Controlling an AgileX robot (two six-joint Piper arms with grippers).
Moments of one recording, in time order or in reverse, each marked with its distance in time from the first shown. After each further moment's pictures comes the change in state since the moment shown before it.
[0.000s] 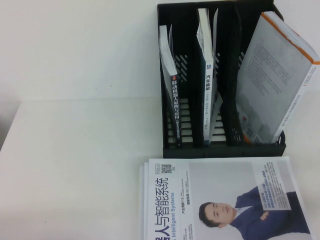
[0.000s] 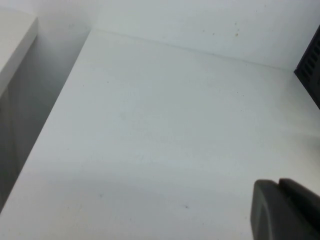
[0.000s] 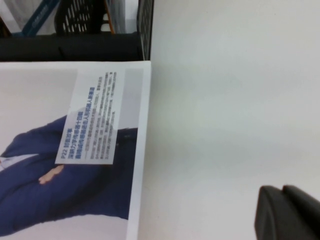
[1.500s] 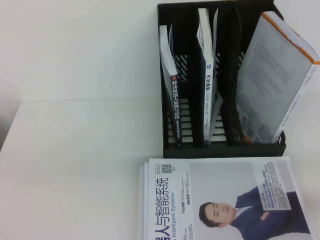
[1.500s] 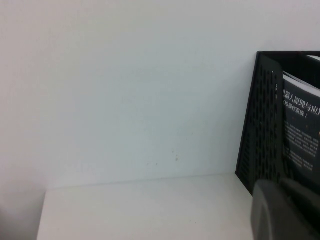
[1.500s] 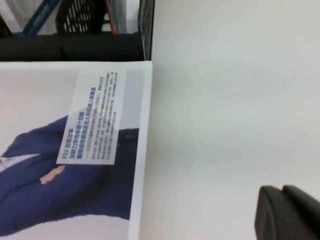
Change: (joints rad) right arm 0.000 0.003 0.000 0.000 -0.002 -0.001; left arm -0.722 0.316 -0.429 1.244 0.259 -1.015
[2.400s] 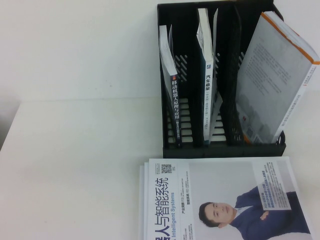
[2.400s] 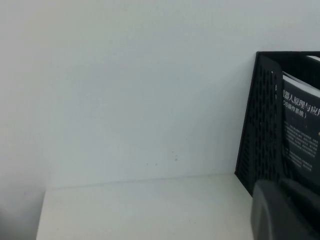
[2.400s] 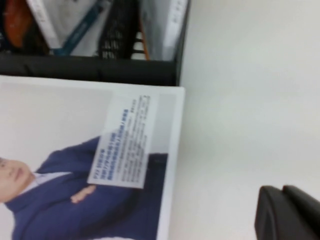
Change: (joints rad) right arm 0.000 0.105 -0.077 0.043 -0.077 -0.082; left arm 0.000 0.000 0.000 0.002 0.000 -0.003
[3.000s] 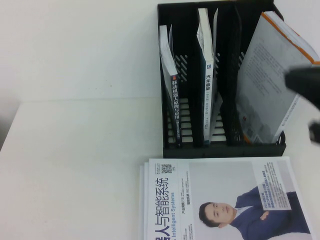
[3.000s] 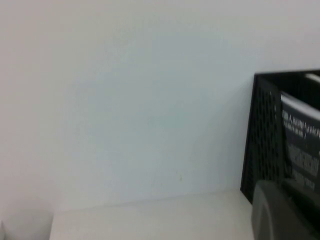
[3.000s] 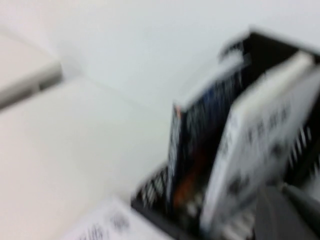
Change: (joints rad) right arm 0.000 0.425 -0.555 0.888 -0.203 -1.171; left arm 0.000 0.047 -0.097 0.003 0.009 0.066
